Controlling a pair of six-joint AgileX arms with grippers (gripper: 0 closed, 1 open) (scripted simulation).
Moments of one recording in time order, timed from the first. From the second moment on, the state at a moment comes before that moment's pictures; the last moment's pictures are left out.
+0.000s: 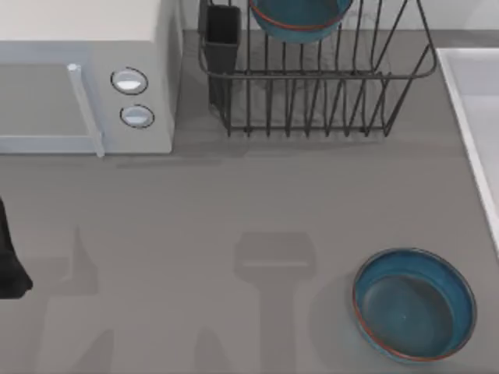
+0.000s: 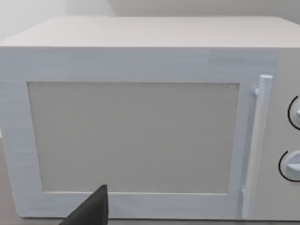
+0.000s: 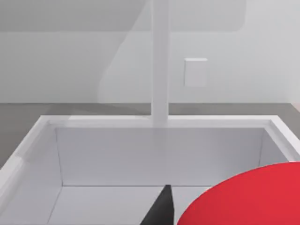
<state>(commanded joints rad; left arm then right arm) 0.00 0.00 0.00 0.00 0.00 0.00 -0.53 2.22 0.49 1.73 -0.49 0.01</state>
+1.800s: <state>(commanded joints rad) 0.00 0.00 0.00 0.00 0.00 0.00 -0.45 1.84 0.41 1.45 -0.40 0.01</state>
